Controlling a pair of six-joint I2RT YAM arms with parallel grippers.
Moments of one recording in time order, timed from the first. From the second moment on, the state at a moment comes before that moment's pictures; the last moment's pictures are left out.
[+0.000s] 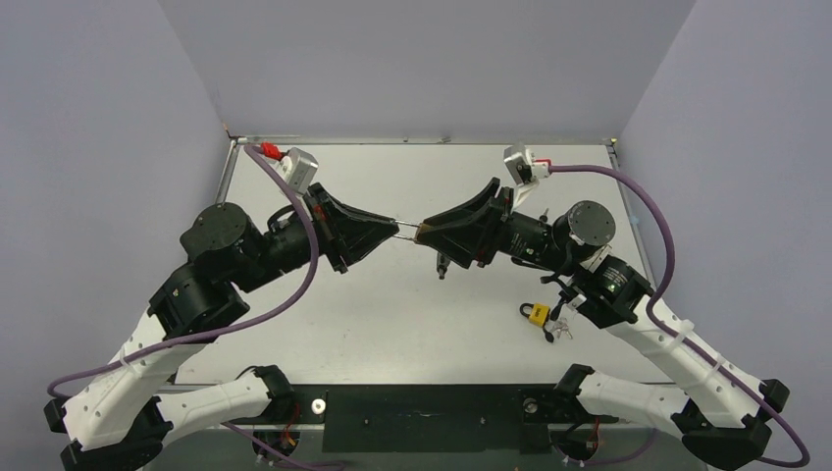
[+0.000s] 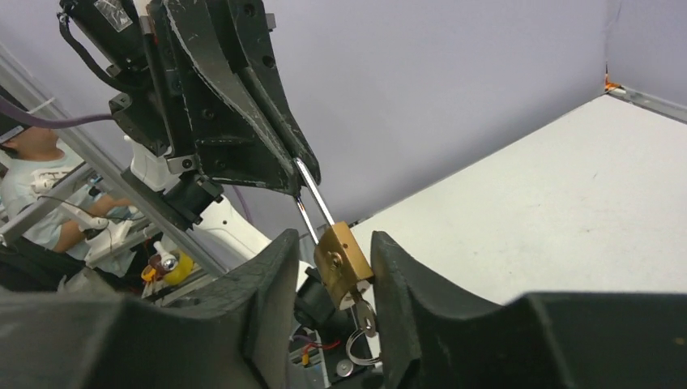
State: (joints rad) left arm -0.90 0.93 1.41 -0.40 0.15 -0.50; right arm 0.84 0.98 1.21 -0.03 -0.43 0.54
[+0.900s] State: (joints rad) left arm -0.68 0.95 1.41 -0.45 0.36 -0.62; right arm 0.64 0.79 0.95 0.12 -0.54 0.59
